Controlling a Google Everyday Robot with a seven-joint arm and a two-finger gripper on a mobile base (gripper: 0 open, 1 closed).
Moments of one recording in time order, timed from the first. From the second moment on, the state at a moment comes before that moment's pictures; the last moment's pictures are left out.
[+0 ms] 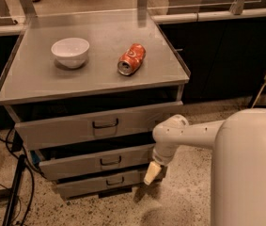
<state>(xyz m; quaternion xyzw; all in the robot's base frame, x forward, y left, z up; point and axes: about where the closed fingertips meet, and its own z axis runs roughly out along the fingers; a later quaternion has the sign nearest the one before) 0.564 -0.122 0.418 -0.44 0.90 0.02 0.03</state>
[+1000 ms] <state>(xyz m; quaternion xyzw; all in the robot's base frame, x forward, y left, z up) 0.564 -0.122 0.418 -0.44 0.90 0.02 0.03</state>
